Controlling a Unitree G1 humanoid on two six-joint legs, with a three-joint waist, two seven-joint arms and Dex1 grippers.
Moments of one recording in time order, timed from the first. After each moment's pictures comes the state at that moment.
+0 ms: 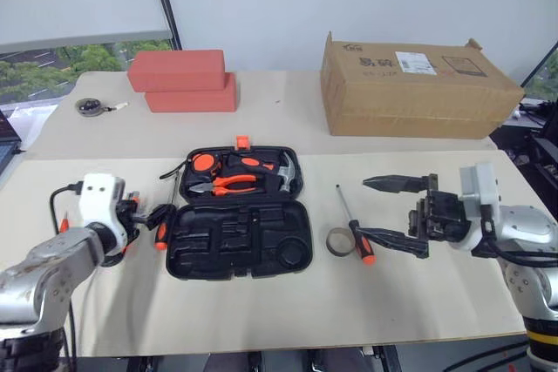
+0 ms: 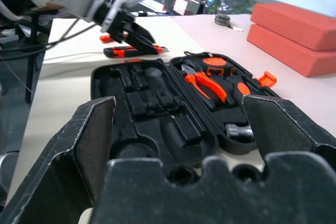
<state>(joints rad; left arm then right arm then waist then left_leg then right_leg) -0.13 0.70 0.33 -0.34 -0.61 1.02 -0.22 -0.15 -0.76 -0.20 -0.37 0.70 0.29 1.18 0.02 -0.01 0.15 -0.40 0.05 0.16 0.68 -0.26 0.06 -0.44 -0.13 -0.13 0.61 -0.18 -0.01</state>
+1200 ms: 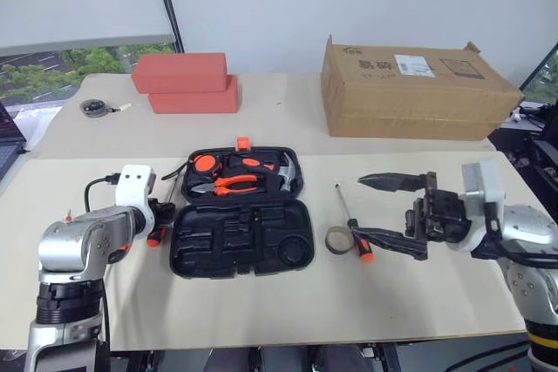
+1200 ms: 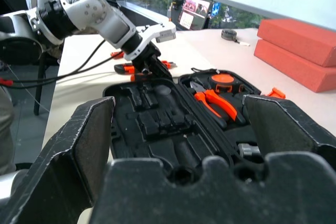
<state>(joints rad) -0.36 0.59 0.26 -0.14 -0.47 1.22 -0.19 -0.15 -0.76 -0.21 -0.43 0.77 0.34 1.12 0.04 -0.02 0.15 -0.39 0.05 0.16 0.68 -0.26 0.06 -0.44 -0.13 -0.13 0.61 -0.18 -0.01</state>
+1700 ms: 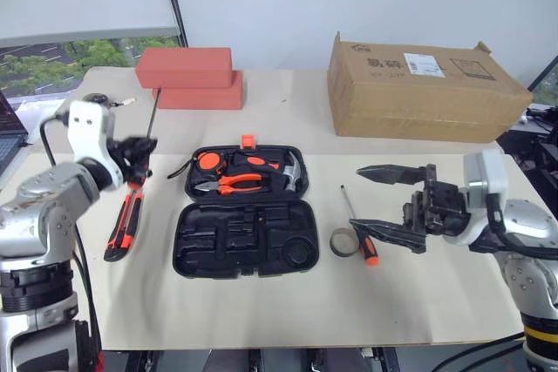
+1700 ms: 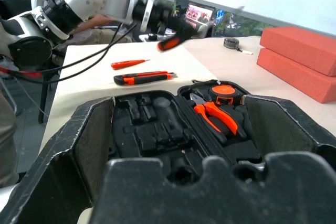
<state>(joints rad) -0.50 0.72 0.35 -0.14 -0.49 0.74 -0.57 -0.20 -0.74 -0.21 -0.42 0.79 0.36 1.10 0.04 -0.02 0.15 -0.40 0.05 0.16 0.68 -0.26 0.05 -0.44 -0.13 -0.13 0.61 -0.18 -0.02</state>
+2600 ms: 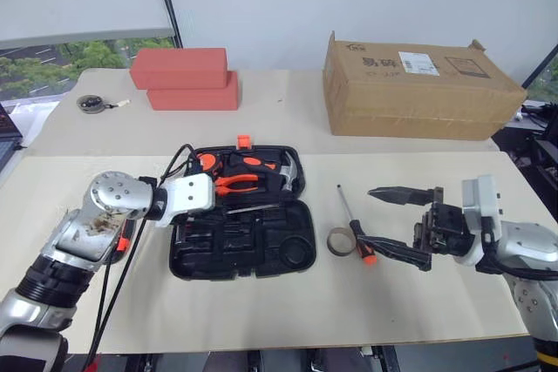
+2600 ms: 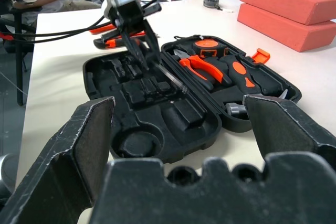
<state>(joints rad) -0.46 0.90 -0.23 -0.04 -0.10 0.17 -1.19 -0.03 -0.76 -0.25 -0.43 0.69 0.31 1.10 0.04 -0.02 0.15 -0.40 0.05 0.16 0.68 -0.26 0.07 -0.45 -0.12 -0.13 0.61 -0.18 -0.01</state>
